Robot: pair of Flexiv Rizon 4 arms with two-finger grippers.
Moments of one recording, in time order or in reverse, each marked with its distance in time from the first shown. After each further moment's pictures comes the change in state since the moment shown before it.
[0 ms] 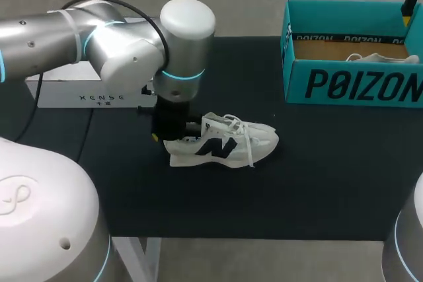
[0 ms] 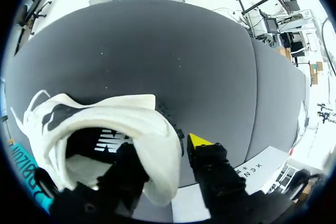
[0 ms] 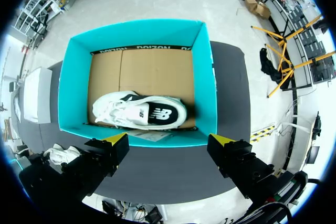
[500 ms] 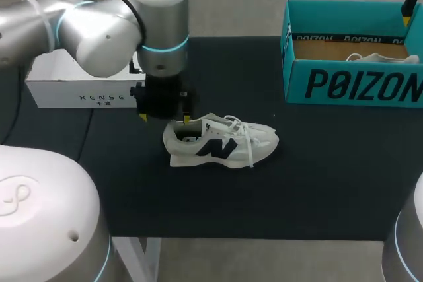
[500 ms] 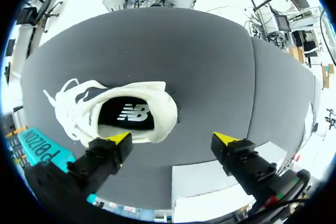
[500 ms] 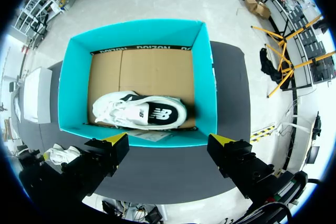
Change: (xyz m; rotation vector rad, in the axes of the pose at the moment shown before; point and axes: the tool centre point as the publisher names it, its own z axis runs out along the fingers) left arm 0.011 0.019 -0.064 -0.036 -0.151 -0.086; right arm 0.000 0.000 0.000 0.000 0.000 0.000
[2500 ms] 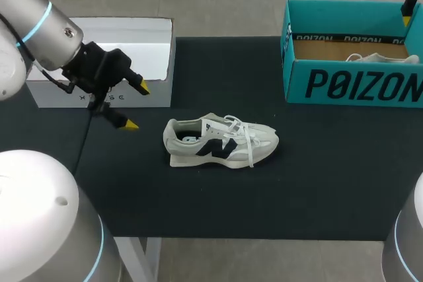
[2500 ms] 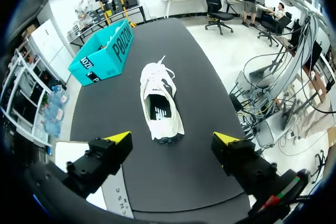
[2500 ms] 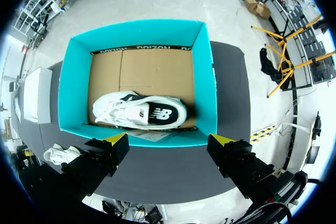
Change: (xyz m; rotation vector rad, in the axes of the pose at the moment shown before) left arm 0.054 -0.045 -0.060 0.517 -0.477 -1.271; right arm 0.000 0.000 0.000 0.000 0.000 0.000
